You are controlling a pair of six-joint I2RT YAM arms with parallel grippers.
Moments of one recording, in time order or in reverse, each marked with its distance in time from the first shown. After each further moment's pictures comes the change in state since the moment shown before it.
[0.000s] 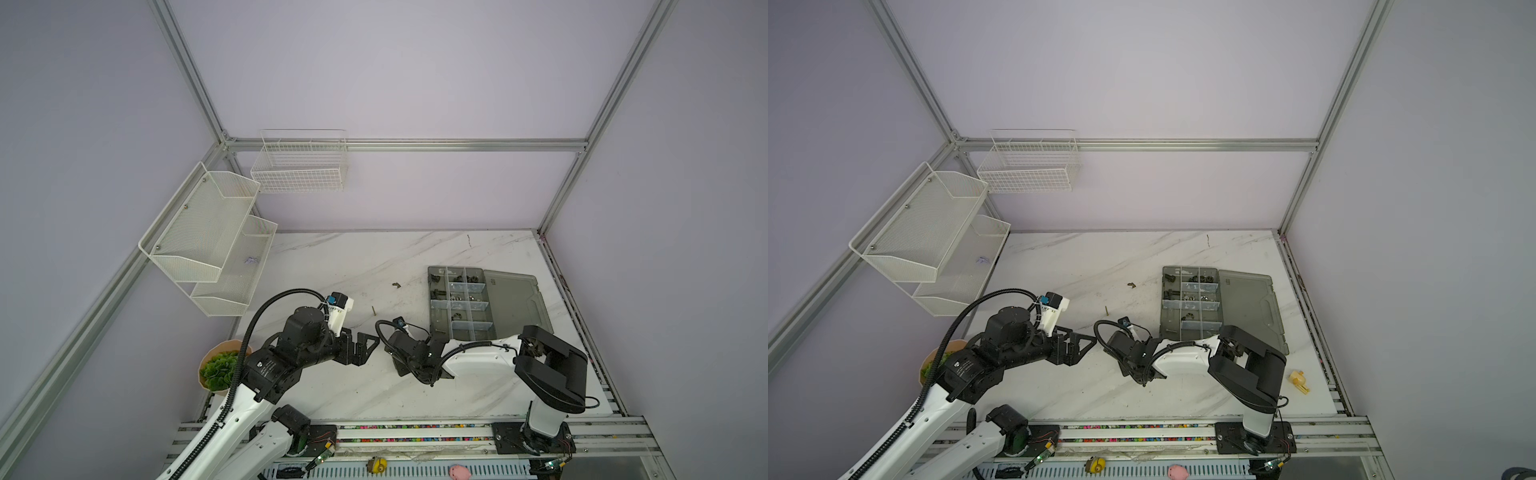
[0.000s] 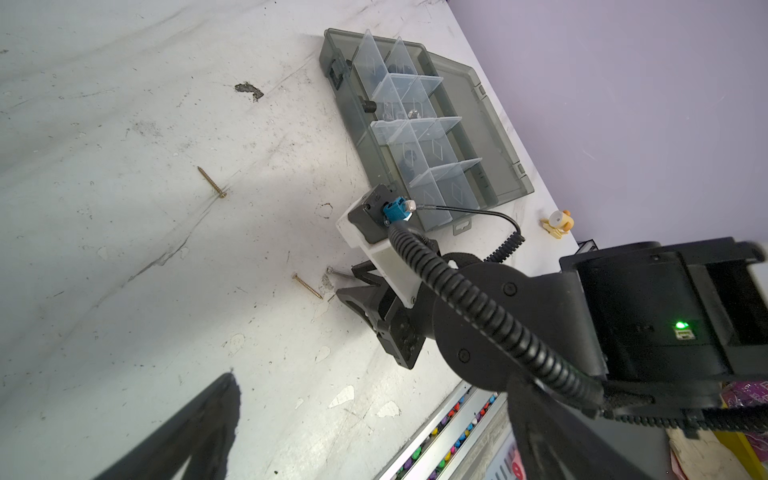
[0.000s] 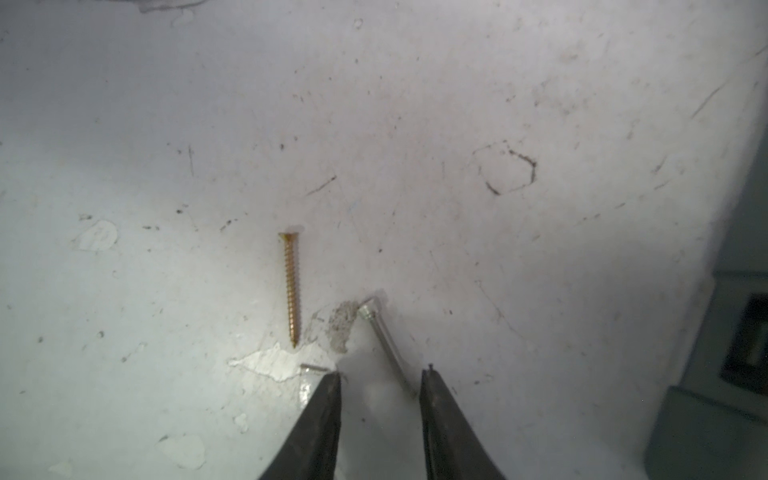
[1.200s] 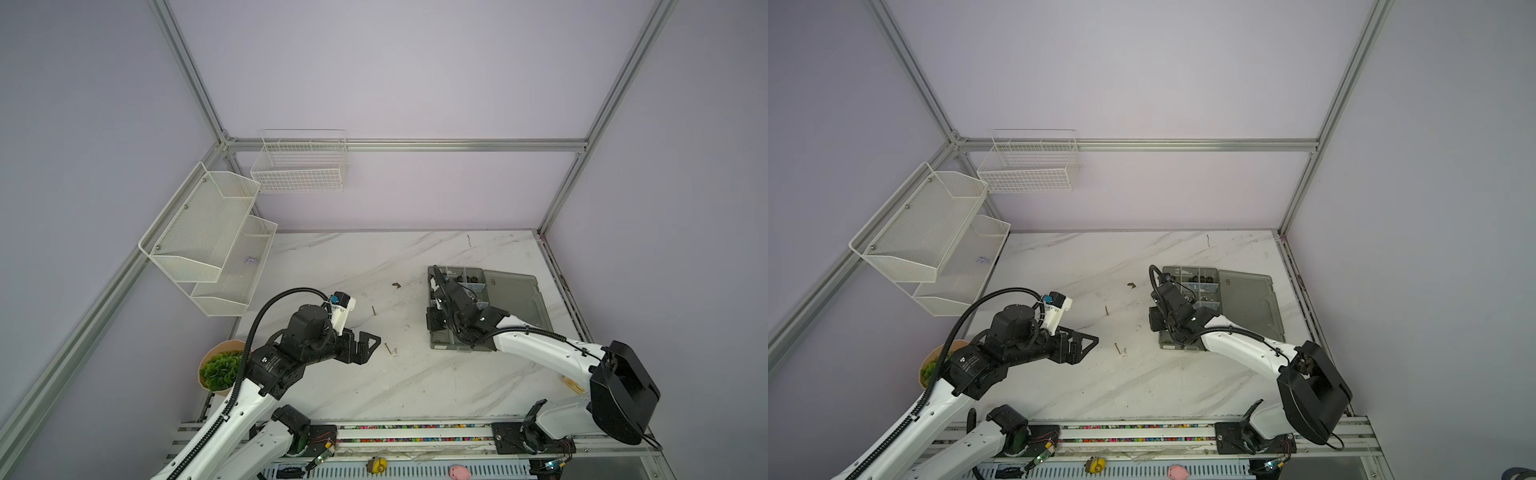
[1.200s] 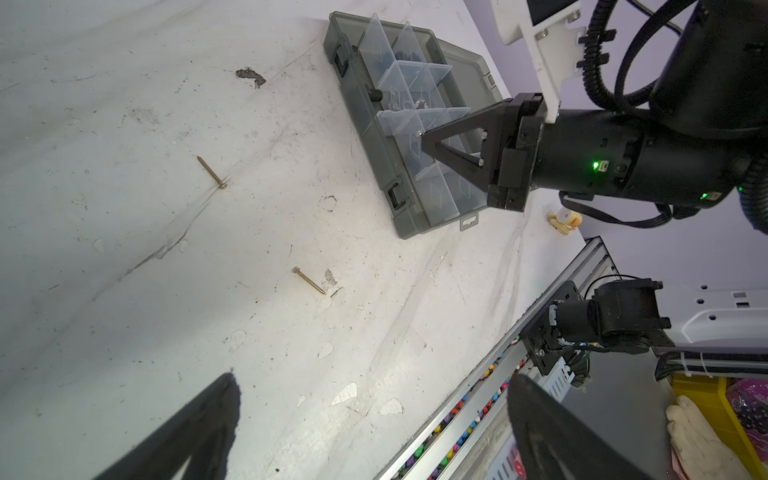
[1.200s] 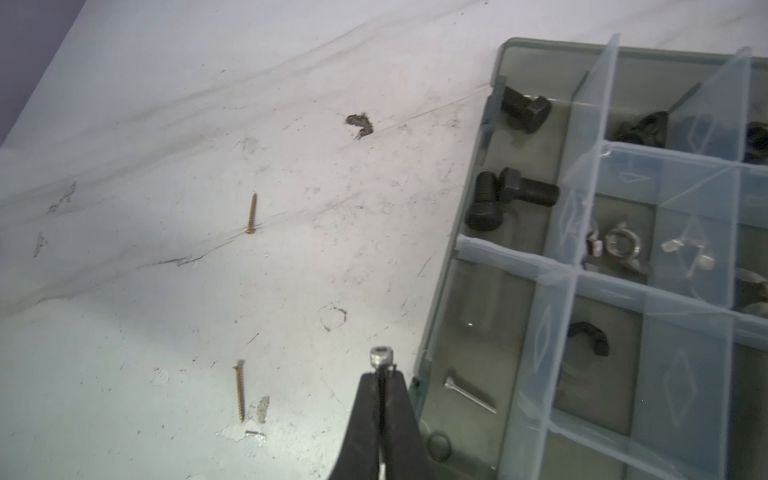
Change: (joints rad) left arm 0.000 0.034 0.000 0.002 0.000 0.000; right arm -0.373 -0.356 -0.030 -0.074 -0.152 -0.141
